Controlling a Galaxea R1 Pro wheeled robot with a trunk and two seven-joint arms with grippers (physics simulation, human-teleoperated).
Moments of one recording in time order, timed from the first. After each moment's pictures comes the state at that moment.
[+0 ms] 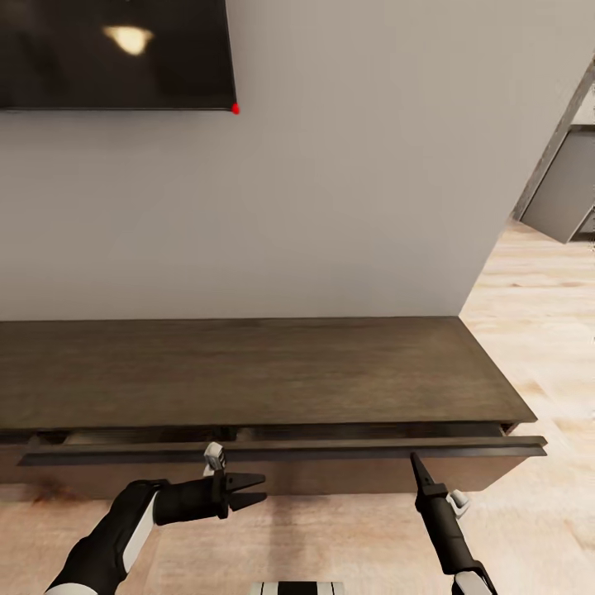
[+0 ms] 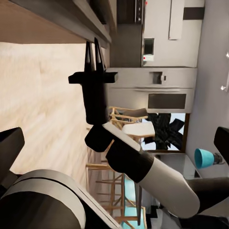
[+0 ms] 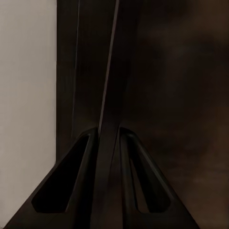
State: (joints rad) left arm -0.43 0.08 0.03 -0.86 0.21 0.97 -1.42; right arm -0.27 -0.03 -0.17 -0.65 -1.30 0.05 0.93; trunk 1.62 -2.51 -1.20
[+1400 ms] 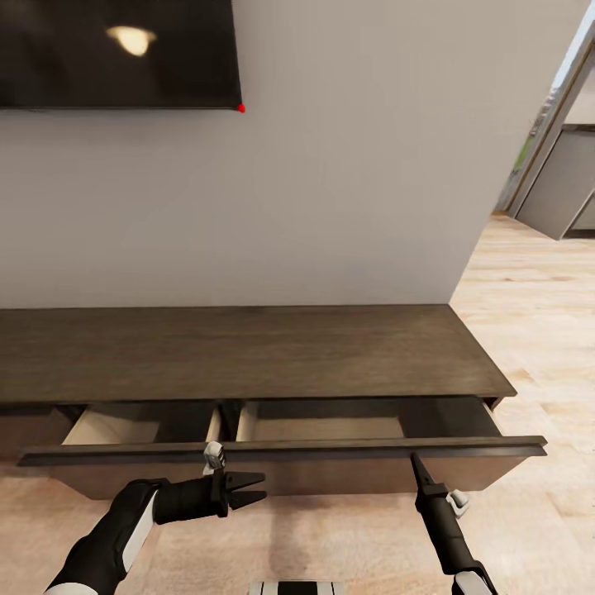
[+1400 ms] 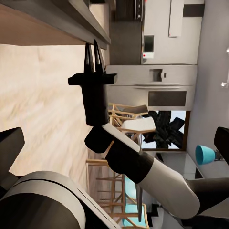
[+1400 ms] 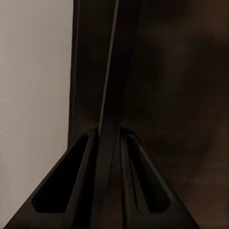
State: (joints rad) left arm -0.43 0.08 0.03 -0.87 0.21 0.97 -1.42; right arm -0.27 -0.03 -0.17 -0.65 -1.30 0.05 0.93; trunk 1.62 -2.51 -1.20
